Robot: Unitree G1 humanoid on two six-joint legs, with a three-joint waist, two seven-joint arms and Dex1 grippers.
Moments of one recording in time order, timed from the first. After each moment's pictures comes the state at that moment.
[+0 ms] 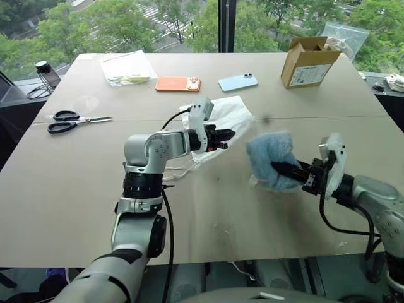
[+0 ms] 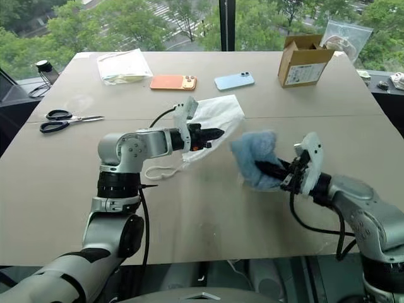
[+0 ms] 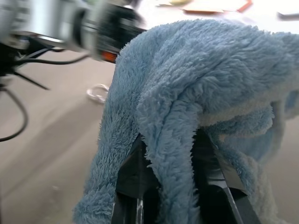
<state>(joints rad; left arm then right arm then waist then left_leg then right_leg) -0.80 0.25 0.05 0.10 -0.53 1.19 -0.51 -0.13 -0.55 -0.14 -0.66 0.76 0.88 0.66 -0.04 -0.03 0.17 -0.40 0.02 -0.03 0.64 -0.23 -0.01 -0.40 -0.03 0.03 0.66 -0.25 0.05</state>
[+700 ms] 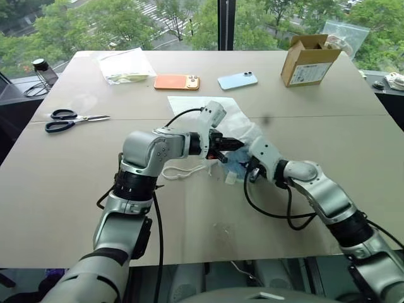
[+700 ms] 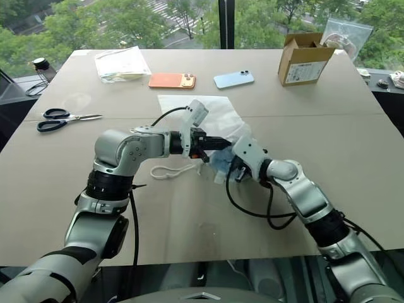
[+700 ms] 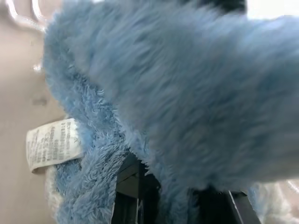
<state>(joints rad) -0.79 0.40 -0.11 -0.02 -0.55 1.18 -0.72 -0.45 -0.39 0.36 -0.12 0.15 0.59 0.56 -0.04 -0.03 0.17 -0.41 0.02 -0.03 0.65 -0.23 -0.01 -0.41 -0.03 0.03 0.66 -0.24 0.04</state>
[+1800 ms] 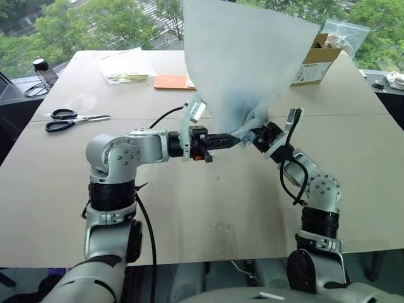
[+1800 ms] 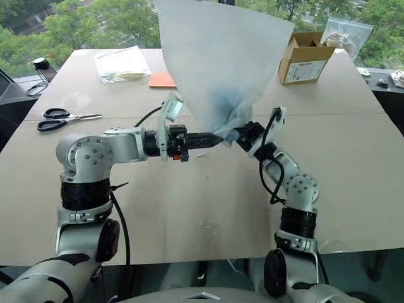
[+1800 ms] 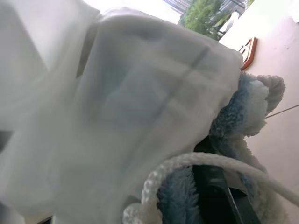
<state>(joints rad) -0.76 0.34 0.18 -0.14 -0.89 1.42 -0.64 -0.54 0.14 -0.35 -0.03 0.99 0.86 0.24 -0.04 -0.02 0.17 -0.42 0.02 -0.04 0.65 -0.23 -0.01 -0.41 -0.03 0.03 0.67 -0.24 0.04</state>
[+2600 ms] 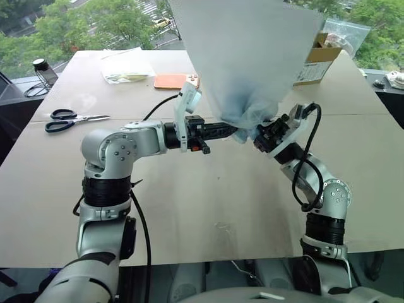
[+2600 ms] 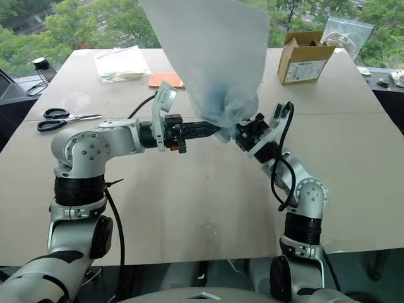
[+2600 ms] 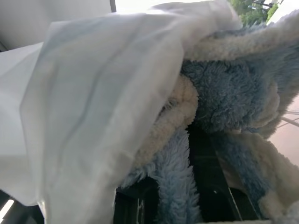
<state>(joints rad) -0.75 0.47 0.08 -0.13 -0.86 1.24 -0.68 -0.46 0.10 -0.27 -0.16 1.54 0.87 -0.03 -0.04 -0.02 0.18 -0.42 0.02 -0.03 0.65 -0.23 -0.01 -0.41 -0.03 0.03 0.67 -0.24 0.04</state>
